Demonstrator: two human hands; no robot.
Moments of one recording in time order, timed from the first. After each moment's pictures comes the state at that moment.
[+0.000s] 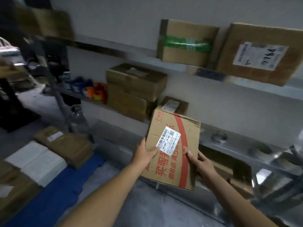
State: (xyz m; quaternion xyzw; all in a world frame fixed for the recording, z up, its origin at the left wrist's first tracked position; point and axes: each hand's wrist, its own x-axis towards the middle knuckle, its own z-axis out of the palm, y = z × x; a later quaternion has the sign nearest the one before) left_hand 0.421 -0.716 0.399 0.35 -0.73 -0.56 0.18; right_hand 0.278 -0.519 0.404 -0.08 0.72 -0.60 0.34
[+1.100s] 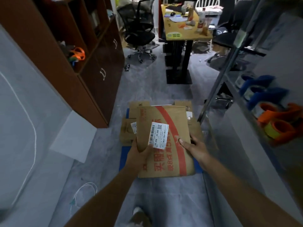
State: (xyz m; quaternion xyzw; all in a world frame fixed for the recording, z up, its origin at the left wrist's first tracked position) left_hand 0.703 -1.052 0.299 0.71 -0.30 -0.43 0.47; right_hand 0.491 -1.154 0.326 -0.51 0.55 -0.26 0.60
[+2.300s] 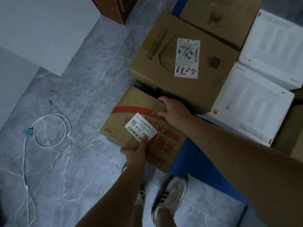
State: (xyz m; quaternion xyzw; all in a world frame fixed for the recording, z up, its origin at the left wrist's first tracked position) left_hand 0.839 -1.176 -0.291 0.70 0.37 -0.38 0.48; right_hand 0.856 -1.372 -0.276 -0.85 0.28 0.24 0.38
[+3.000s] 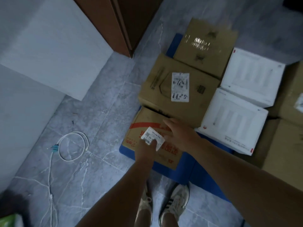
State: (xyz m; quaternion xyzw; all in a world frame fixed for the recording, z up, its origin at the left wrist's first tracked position) left_hand 0.883 -1.226 -0.171 0.83 0.12 -0.45 0.30; right_hand 0.829 -1.371 -0.168 -0.89 0.22 0.24 0.31
